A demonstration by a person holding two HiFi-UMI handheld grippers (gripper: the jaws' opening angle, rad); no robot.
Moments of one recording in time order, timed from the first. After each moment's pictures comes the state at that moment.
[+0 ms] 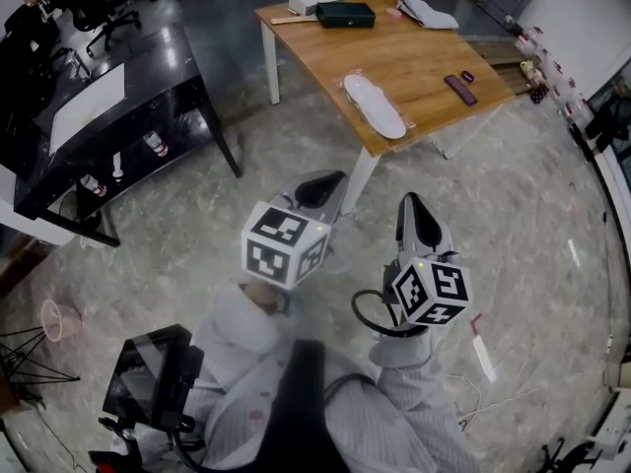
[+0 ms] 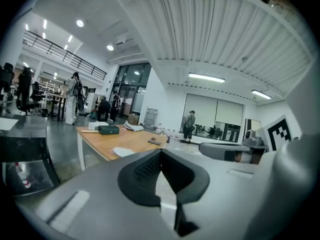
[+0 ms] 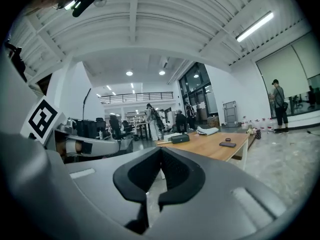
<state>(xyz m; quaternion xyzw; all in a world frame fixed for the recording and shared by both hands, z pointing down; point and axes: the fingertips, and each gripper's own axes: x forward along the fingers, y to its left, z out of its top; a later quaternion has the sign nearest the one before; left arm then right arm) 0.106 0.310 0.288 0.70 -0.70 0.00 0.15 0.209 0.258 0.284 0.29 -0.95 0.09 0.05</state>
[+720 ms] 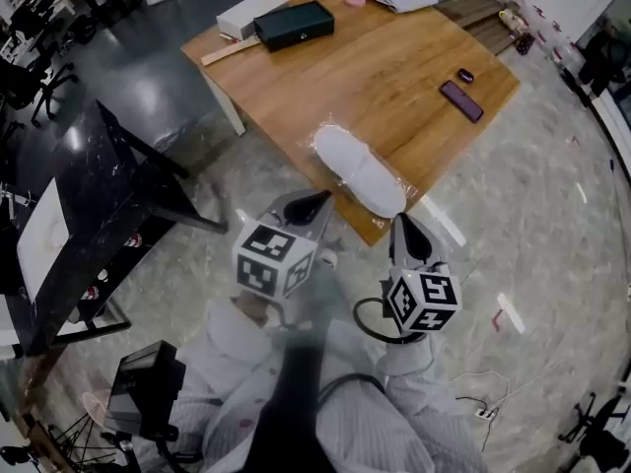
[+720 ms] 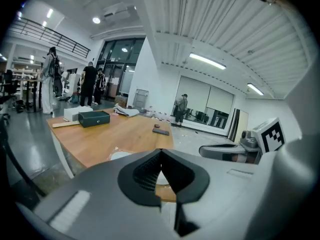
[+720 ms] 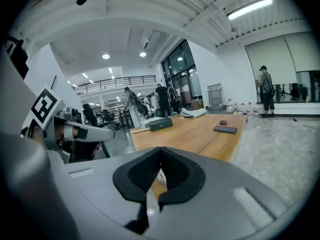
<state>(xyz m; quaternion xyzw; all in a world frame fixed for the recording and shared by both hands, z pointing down) -0.067 0.047 0.374 0.75 -0.61 0.08 0.23 0.058 0.011 0.389 0.38 -0.90 0.16 0.14</state>
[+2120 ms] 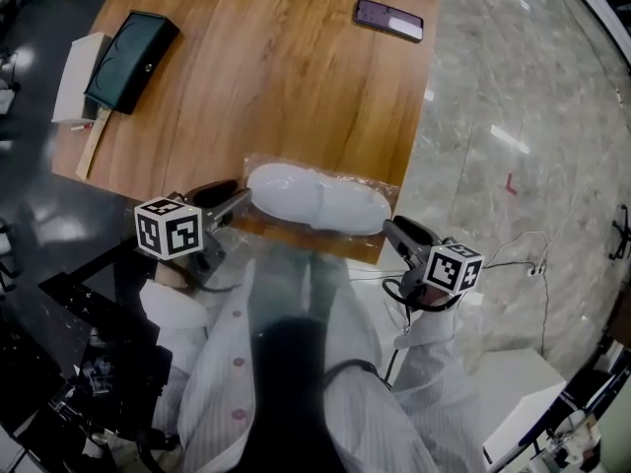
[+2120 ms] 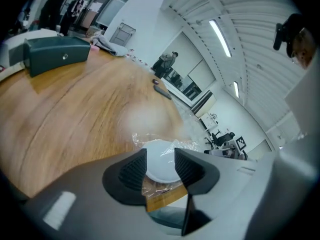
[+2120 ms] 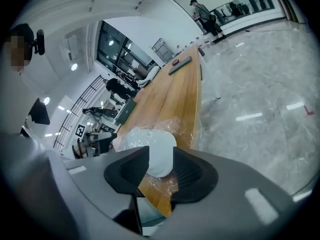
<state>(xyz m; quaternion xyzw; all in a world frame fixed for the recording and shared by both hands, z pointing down) -0.190 -0.142 0.528 0.80 -0.32 0.21 0.47 0.096 -0.063 0.556 0.41 -0.72 0.54 0.11</state>
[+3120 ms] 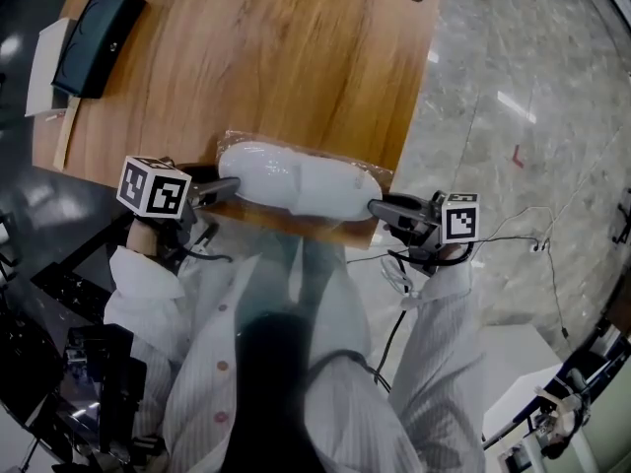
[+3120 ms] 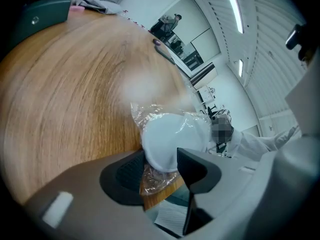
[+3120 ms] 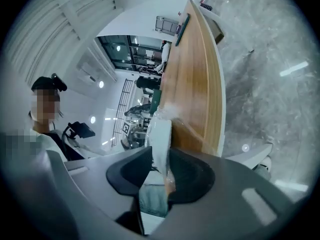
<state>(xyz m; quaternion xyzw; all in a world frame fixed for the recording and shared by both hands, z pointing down) -0.181 -0.119 0.582 0.75 -0.20 0.35 0.53 0.064 -0.064 0.560 0.13 -0.73 0.67 0.02</state>
